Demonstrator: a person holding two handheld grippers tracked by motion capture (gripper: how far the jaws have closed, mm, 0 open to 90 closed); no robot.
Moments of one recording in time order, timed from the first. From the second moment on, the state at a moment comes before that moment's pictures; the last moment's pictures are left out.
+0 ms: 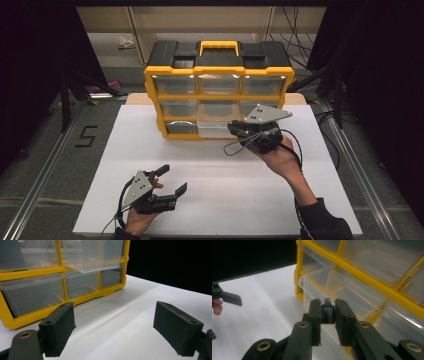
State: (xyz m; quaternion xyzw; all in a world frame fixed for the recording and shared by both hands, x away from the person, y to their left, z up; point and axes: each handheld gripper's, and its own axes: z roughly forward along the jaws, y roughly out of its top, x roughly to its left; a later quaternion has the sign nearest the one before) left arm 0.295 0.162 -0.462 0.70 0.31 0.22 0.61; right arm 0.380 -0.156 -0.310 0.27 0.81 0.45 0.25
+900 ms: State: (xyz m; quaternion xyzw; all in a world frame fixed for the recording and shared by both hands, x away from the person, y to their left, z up) left arm 0.293 0.162 -0.463 0.69 0.32 0.20 0.61; right arm 0.417 -0.135 -0.298 0.29 0.81 0.44 0.25
